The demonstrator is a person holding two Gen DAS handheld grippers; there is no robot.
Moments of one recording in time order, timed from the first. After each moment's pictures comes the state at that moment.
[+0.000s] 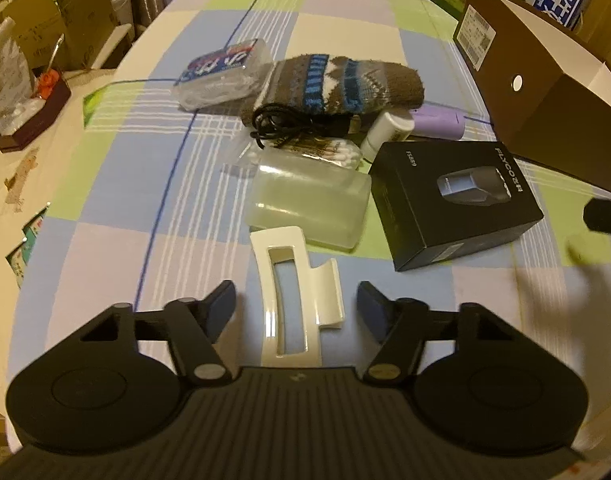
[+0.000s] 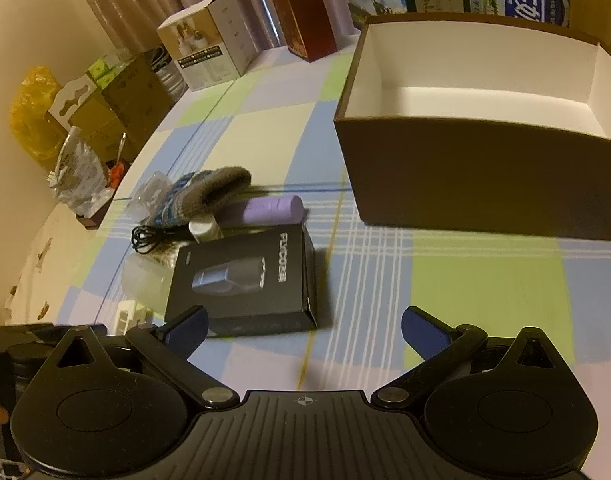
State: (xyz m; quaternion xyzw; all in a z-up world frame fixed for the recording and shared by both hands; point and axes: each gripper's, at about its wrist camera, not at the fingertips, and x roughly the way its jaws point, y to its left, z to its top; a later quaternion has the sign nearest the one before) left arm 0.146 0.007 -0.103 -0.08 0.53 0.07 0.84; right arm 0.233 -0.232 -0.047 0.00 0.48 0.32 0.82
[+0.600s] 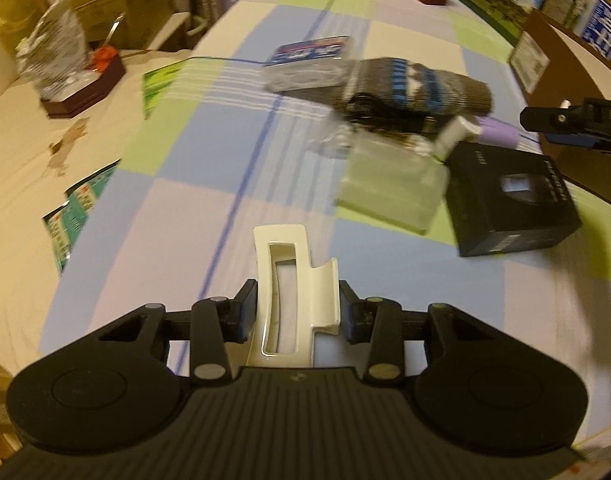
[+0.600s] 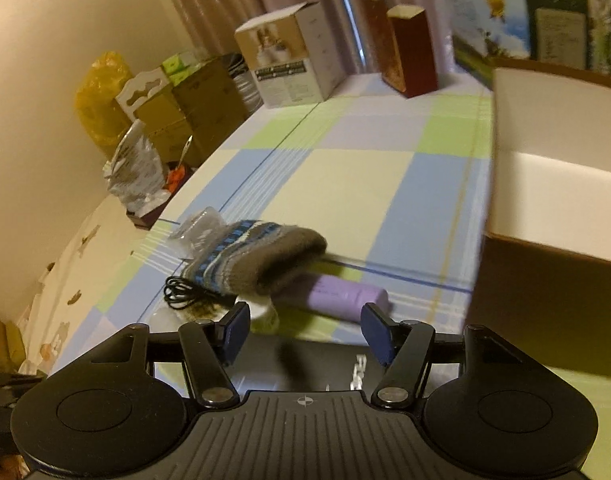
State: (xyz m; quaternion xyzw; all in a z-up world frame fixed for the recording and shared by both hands) left arm 0.104 0.040 -0.098 -0.11 0.51 0.16 0.84; right arm 0.291 -0.152 -0.080 -0.02 0.44 0.43 0.79
